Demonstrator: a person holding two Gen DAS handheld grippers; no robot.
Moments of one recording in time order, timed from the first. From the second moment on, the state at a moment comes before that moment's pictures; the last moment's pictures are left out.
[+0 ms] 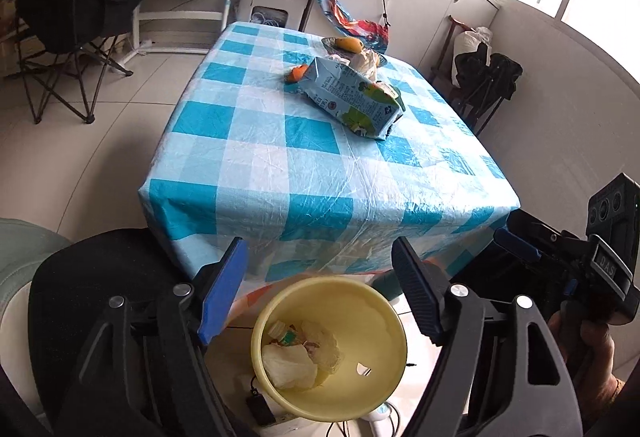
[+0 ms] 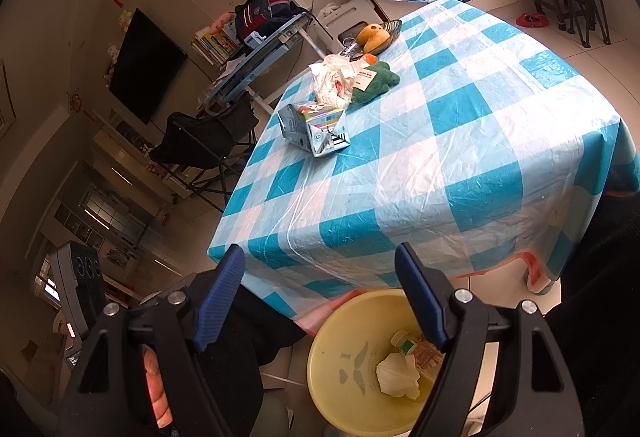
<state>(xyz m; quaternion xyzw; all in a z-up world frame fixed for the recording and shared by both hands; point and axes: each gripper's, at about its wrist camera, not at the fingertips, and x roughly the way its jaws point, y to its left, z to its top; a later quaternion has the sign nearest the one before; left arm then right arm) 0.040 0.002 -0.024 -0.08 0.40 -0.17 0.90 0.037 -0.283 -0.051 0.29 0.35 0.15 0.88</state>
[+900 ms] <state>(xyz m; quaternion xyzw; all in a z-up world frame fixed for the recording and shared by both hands) 0.047 0.039 -0.027 -0.13 0.37 -0.07 0.92 0.038 -0.273 -0.046 0.25 0.34 0.12 0.90</state>
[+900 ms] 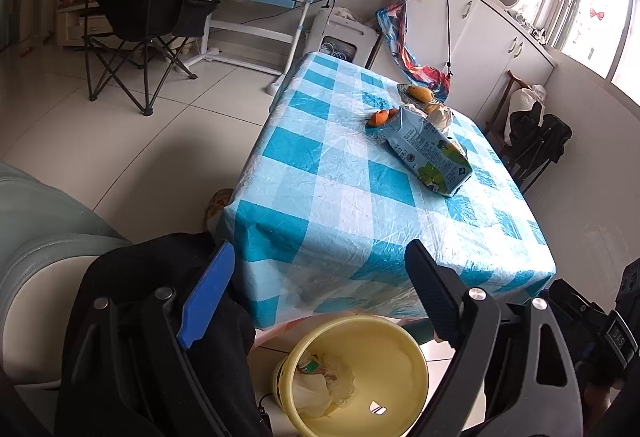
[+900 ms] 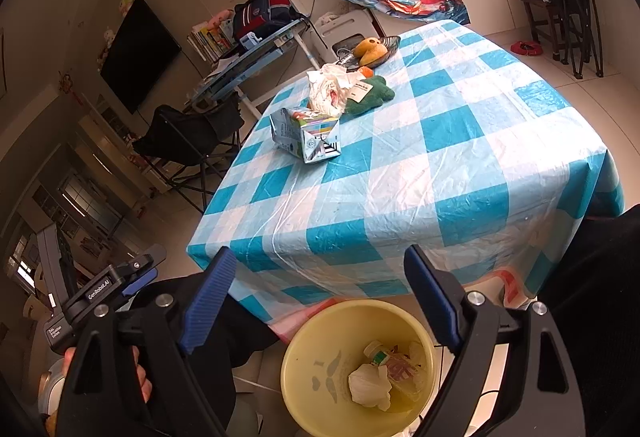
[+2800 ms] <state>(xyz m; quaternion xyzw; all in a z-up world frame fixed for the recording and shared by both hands) 0.048 0.040 -0.029 -0.13 0.37 -0.07 0.92 0.040 -0.268 -0.048 0.23 0.35 0.12 0.90</state>
